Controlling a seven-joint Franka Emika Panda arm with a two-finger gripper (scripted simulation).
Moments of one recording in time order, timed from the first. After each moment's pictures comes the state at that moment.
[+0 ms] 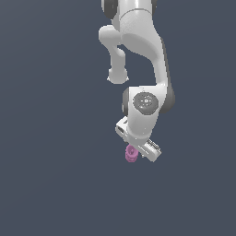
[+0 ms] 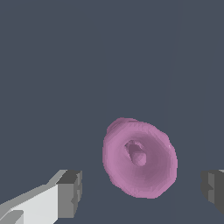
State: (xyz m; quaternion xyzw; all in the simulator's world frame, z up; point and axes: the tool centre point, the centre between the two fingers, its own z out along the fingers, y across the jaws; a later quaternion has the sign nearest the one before) arm 0.071 0.074 0.098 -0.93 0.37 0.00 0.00
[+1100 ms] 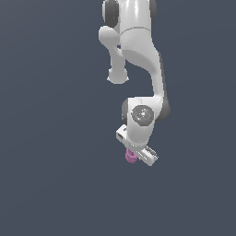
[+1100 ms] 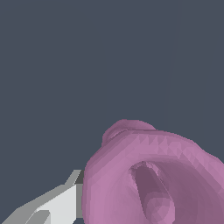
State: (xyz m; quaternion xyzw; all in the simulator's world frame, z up) arm 0.071 0.074 0.047 -0.93 0.37 0.00 0.00
